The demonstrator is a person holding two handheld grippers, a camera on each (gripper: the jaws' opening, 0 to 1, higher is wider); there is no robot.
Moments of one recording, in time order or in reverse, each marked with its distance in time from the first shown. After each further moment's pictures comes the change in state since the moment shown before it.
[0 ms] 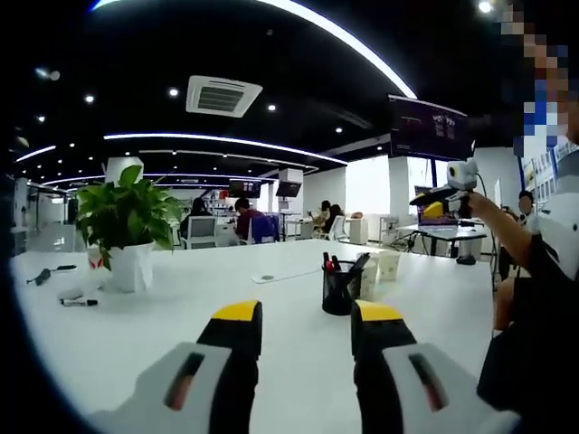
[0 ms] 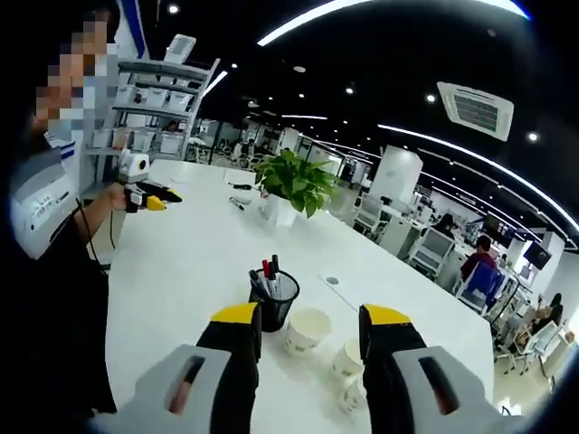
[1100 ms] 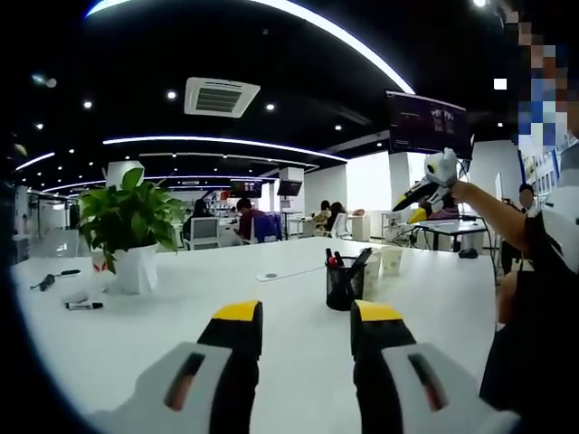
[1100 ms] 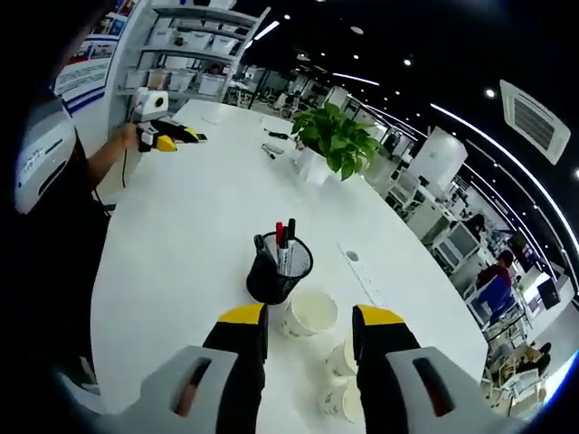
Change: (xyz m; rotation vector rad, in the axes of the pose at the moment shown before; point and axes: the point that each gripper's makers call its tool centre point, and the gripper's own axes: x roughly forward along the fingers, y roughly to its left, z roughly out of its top) left arm -0.006 0.005 -0.003 0.024 0.004 0.021; right arm 0.059 0.000 -0.021 -0.189 0.225 0.162
